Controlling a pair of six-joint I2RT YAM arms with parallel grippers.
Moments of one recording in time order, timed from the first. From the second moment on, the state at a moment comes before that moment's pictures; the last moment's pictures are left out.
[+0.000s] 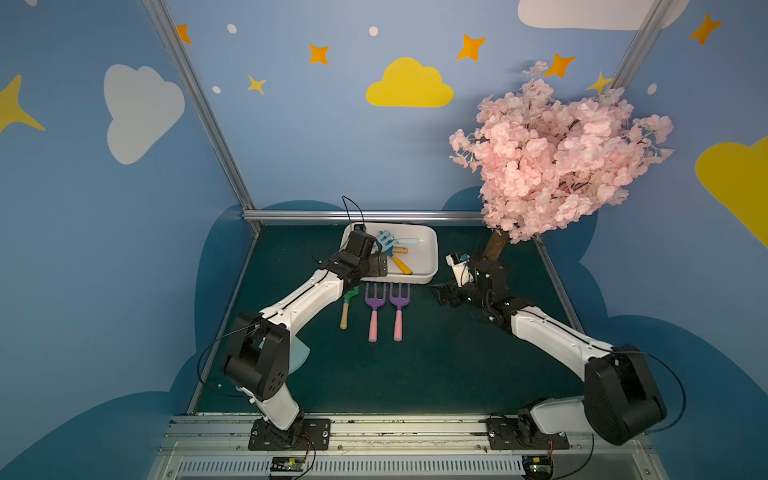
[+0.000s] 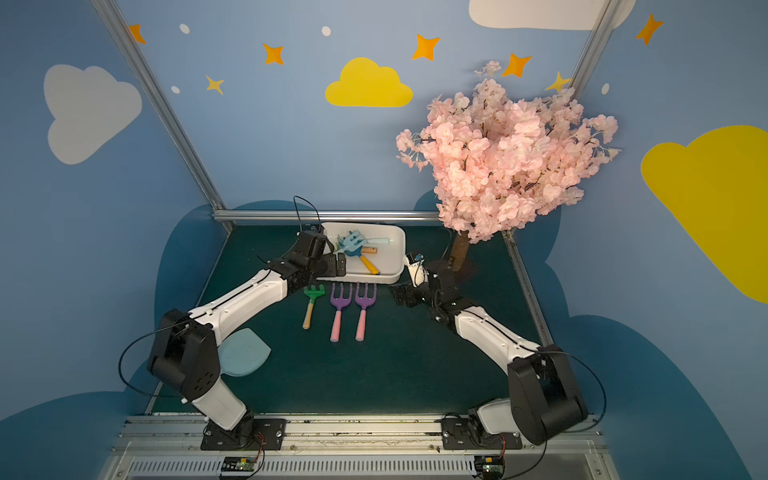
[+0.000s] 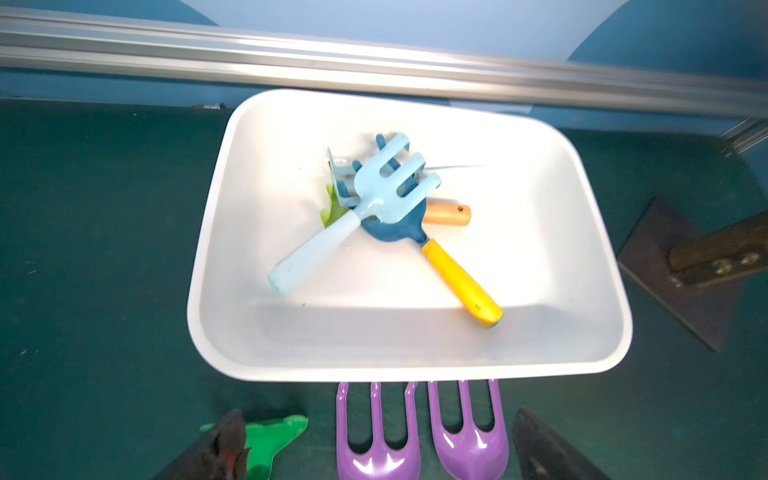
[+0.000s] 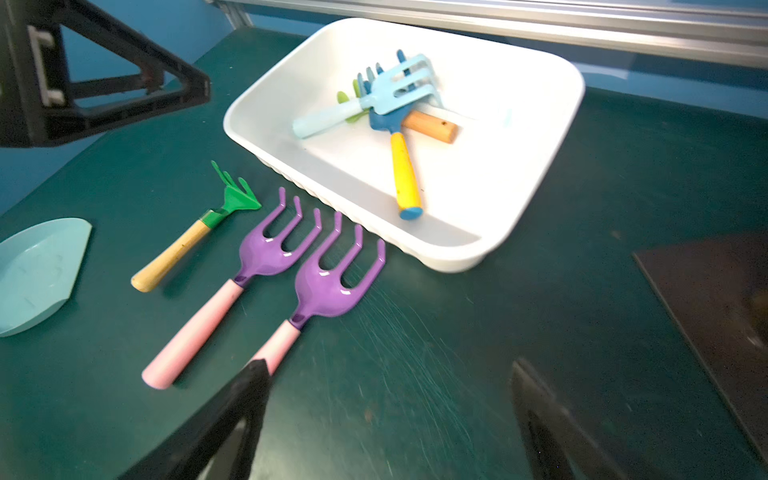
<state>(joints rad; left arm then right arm) -0.42 1.67 1.27 -0.32 -0.15 -0.37 0.49 1.46 0.89 0.03 -0.25 0.03</state>
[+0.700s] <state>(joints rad) -0.30 2.18 1.78 -0.43 0.03 0.08 0.52 1.65 1.11 -0.04 -0.14 0.05</state>
